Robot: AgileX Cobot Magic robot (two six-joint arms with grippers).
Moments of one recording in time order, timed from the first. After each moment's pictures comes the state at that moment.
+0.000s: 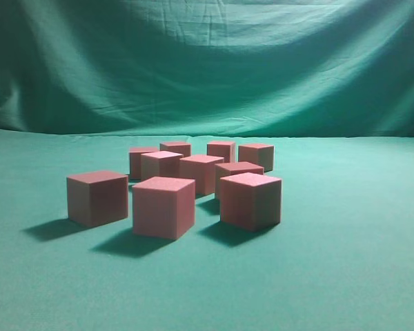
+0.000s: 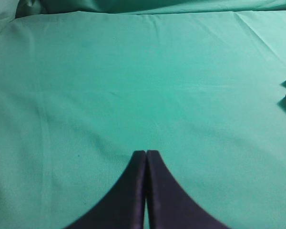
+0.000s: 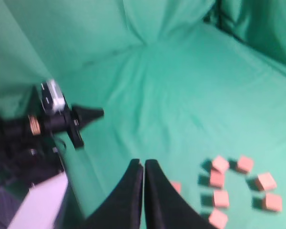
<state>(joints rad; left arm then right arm) -0.01 -0.01 0.02 0.02 0.35 0.01 1.07 1.14 -1.79 0.09 1.28 -0.01</state>
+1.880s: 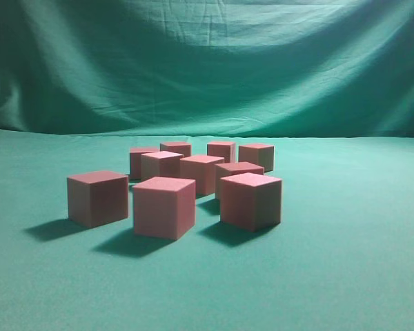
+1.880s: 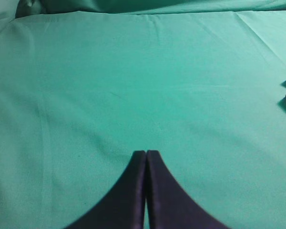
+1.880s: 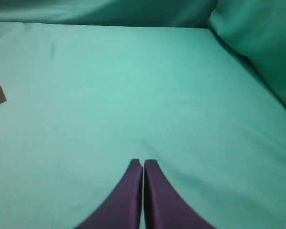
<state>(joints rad) -0.01 -0.01 0.02 0.02 0.35 0.01 0.01 -0.01 0.02 0.16 0.40 -0.20</state>
